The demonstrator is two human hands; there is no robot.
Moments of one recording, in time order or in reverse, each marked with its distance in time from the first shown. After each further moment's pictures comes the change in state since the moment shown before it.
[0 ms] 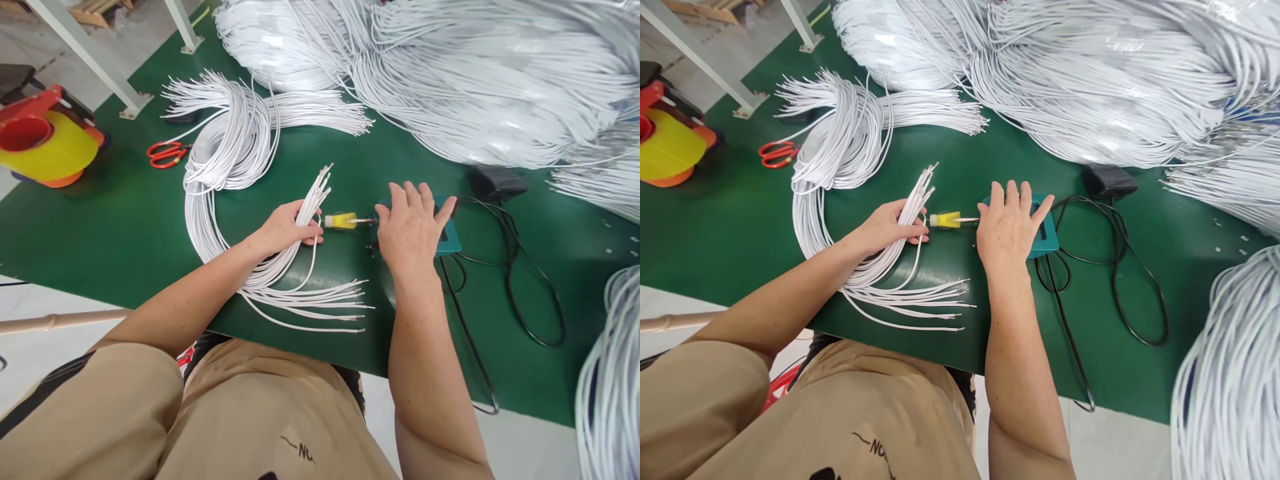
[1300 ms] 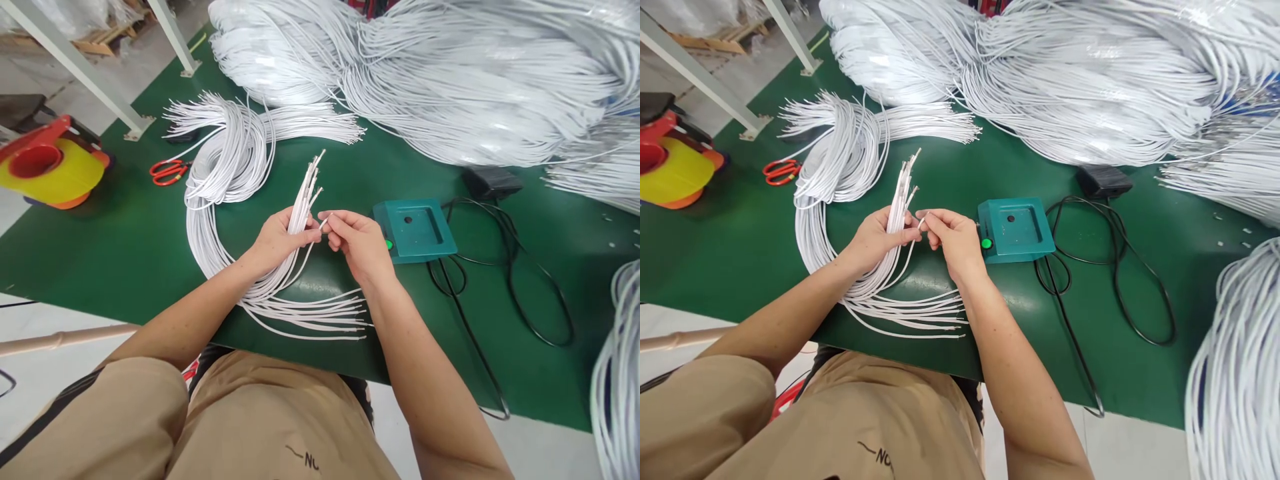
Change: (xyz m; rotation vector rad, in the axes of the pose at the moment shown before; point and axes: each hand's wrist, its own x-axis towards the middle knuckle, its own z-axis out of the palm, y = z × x) left_hand -0.014 0.008 0.006 -0.042 0.109 0.203; right_hand -0.004 -0.061 -0.008 1.752 -0.455 0.486
